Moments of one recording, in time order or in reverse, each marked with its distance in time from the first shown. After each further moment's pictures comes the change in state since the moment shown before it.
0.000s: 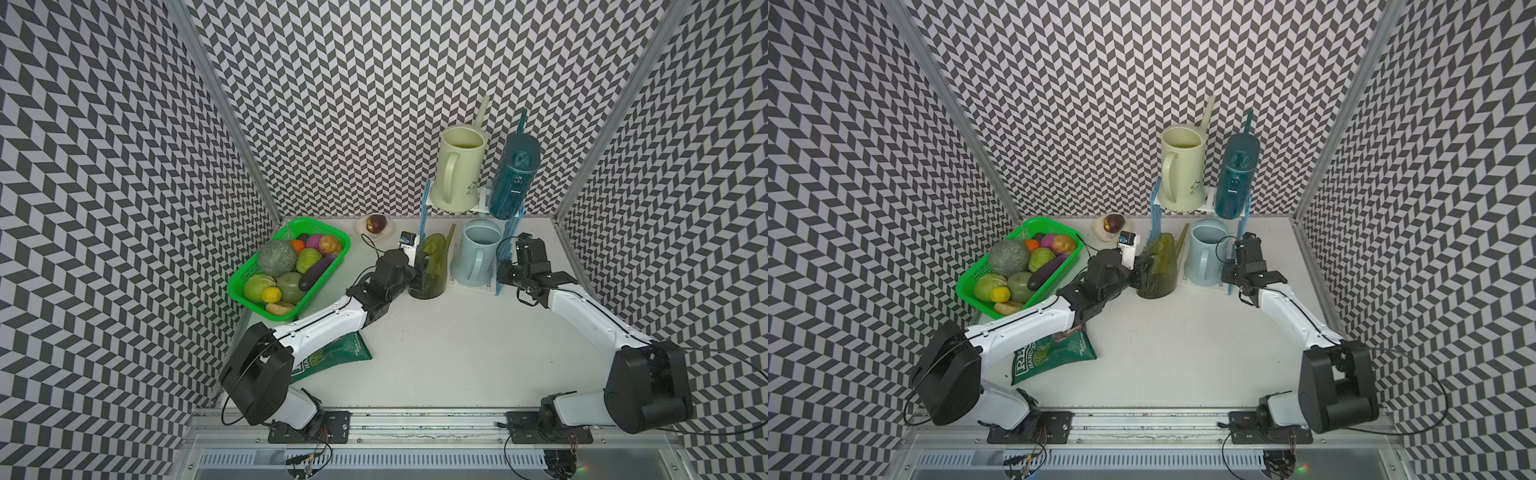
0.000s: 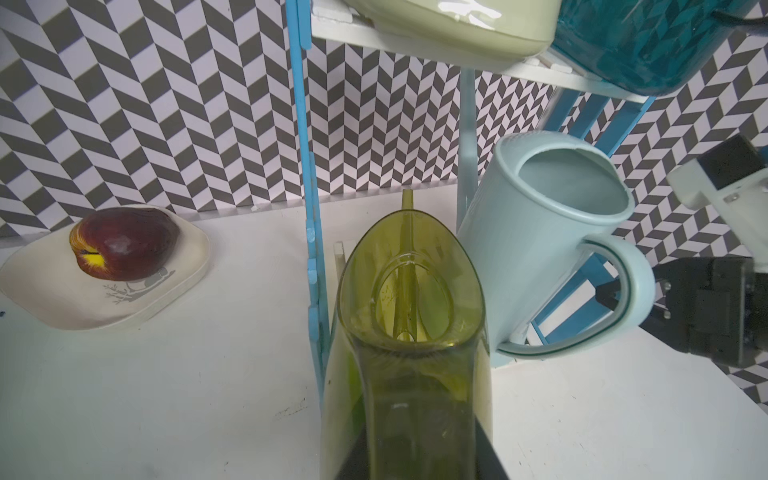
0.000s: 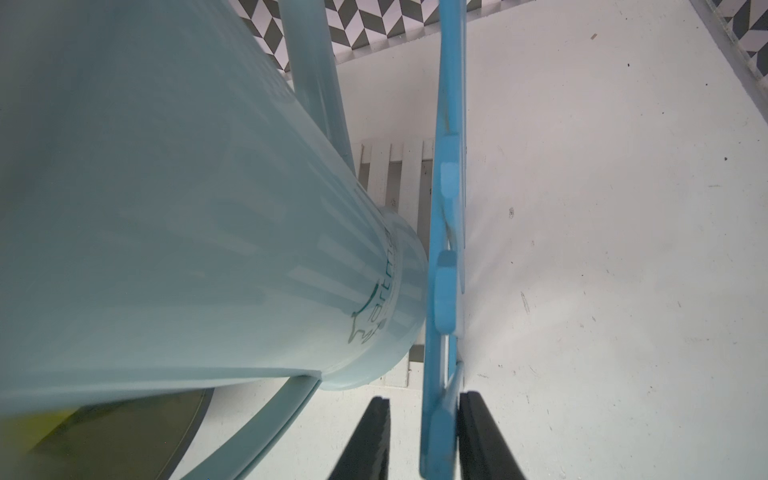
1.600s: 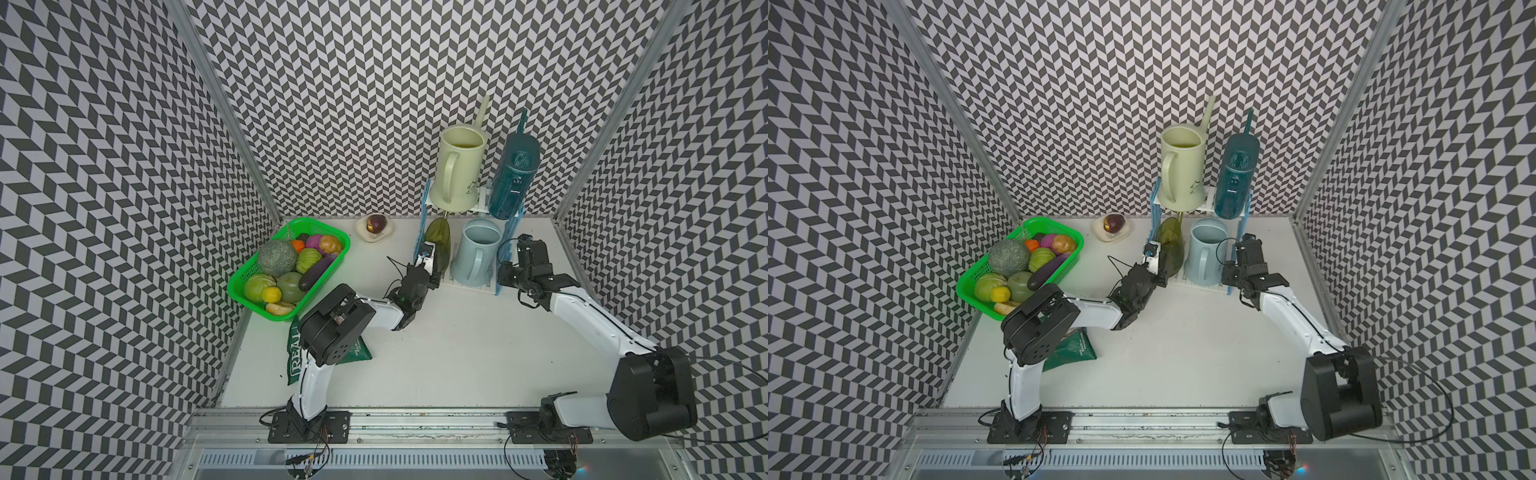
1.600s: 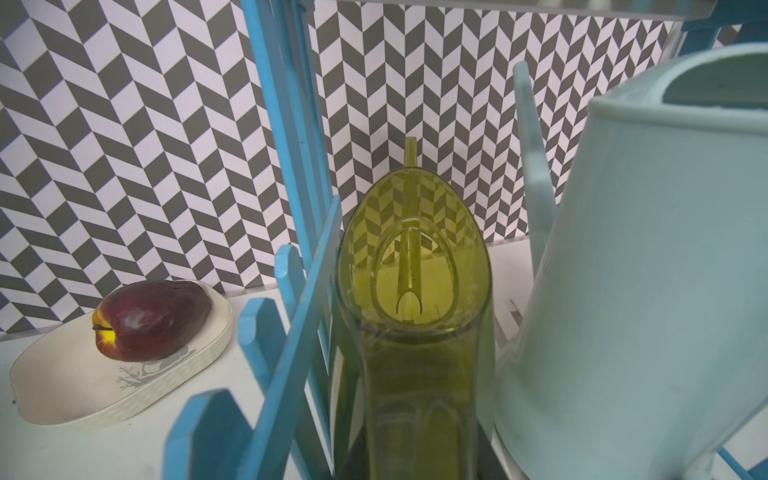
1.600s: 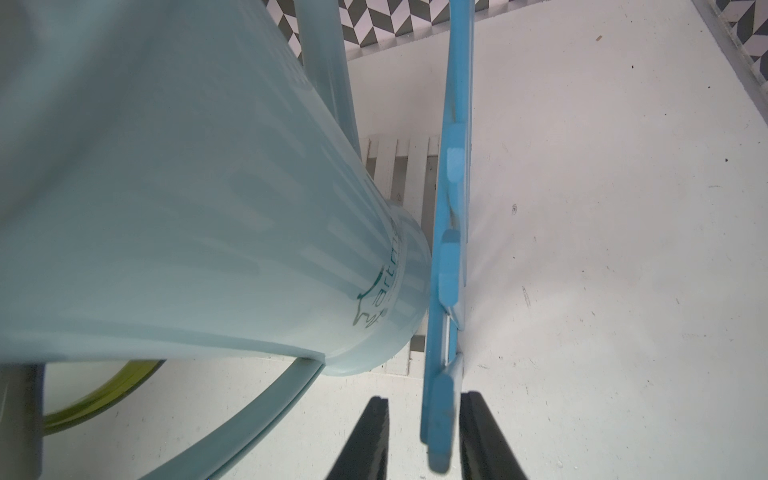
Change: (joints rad) left arm -0.052 0.526 0.040 0.711 -0.288 0.214; right arm 0.006 -0.035 -0.018 -0.011 0.004 -0.019
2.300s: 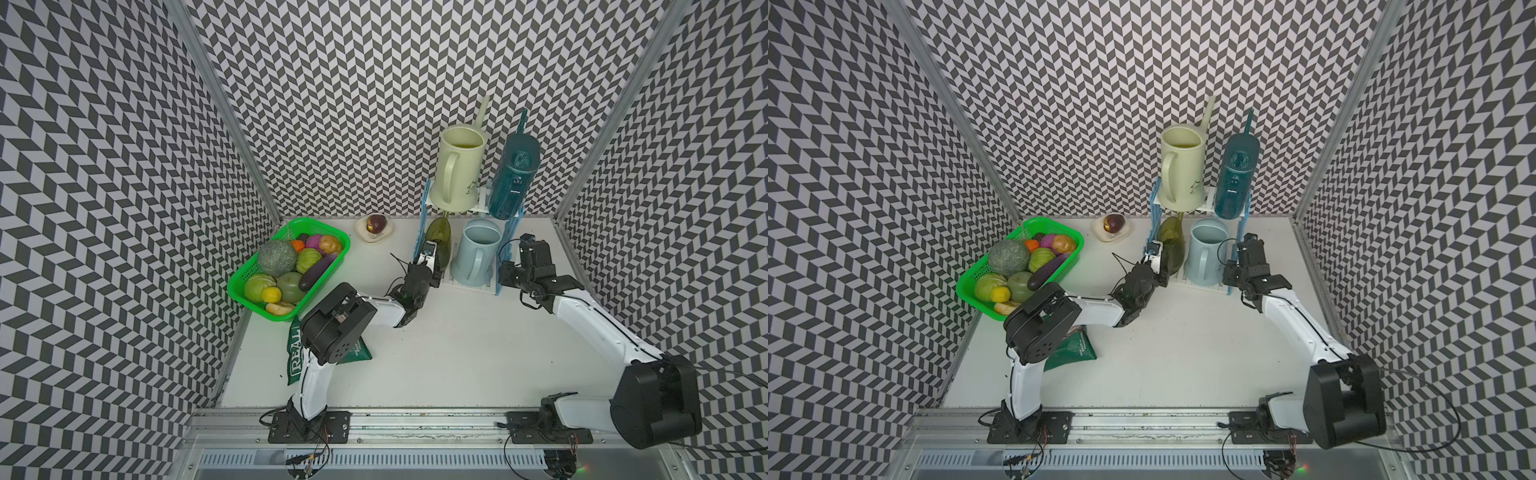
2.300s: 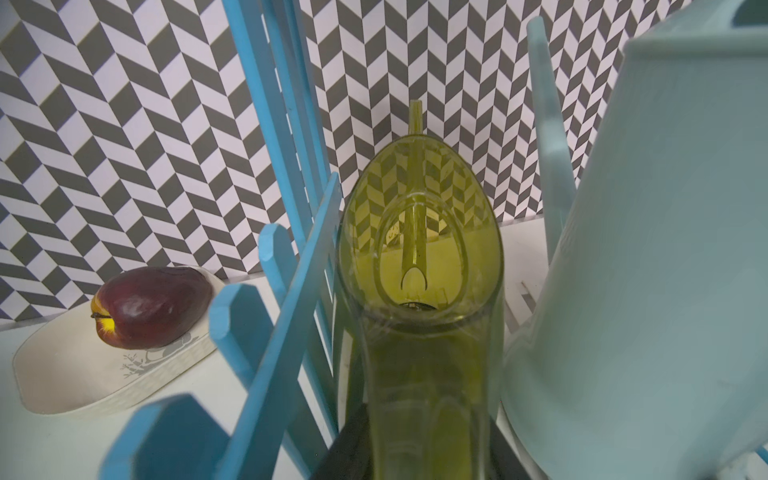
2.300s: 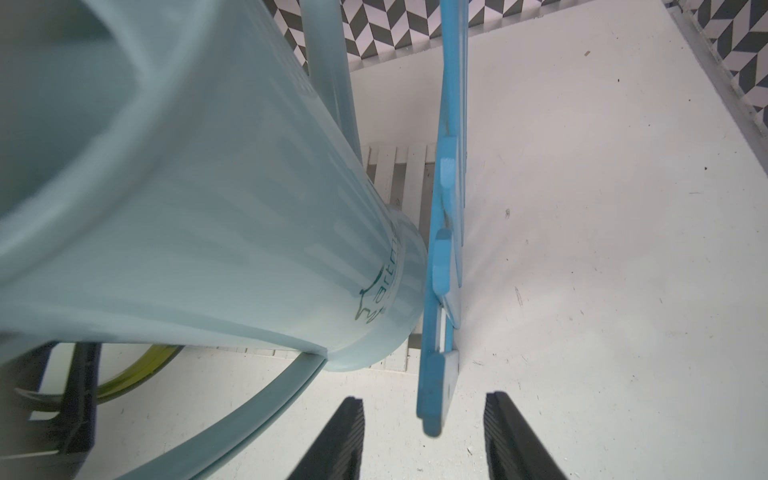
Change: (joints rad) left arm 0.000 0.010 0.039 -0.100 -0.007 -0.002; right arm 0.000 -0.043 -0.003 -0.017 0.015 -0.003
